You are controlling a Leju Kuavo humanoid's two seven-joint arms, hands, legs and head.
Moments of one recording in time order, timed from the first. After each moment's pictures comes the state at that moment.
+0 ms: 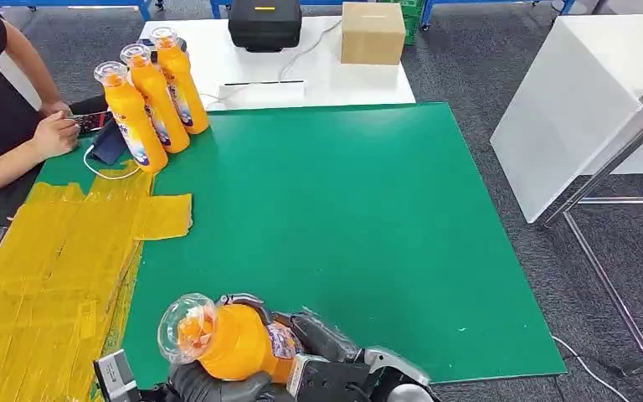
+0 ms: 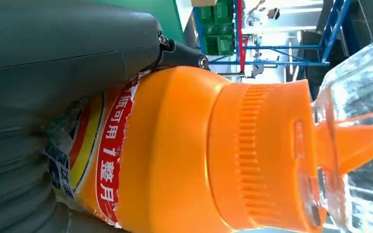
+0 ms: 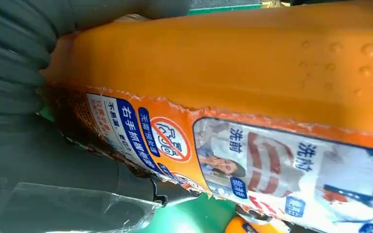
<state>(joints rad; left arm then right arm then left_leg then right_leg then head) 0.21 0.01 -0.50 -1.85 -0.03 -0.12 -0.31 -0.04 -0.12 0.77 -1.69 0.20 0.28 -0.09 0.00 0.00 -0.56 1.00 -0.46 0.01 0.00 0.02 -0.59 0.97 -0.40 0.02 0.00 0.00</state>
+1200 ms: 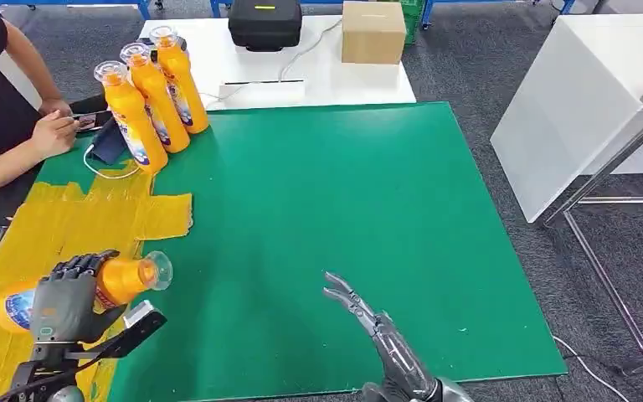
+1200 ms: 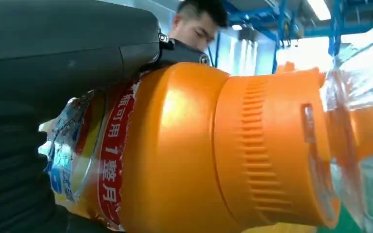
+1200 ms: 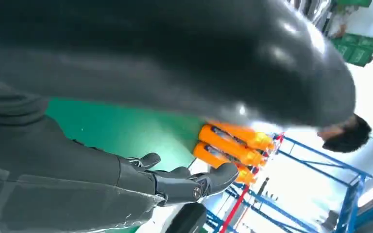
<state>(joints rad) 0.14 0.15 0.04 -1.68 -1.40 0.39 -0.05 0.23 -0.24 0.62 -2.05 0.16 0.06 -0.25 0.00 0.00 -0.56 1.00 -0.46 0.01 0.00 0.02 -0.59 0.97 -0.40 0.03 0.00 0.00</state>
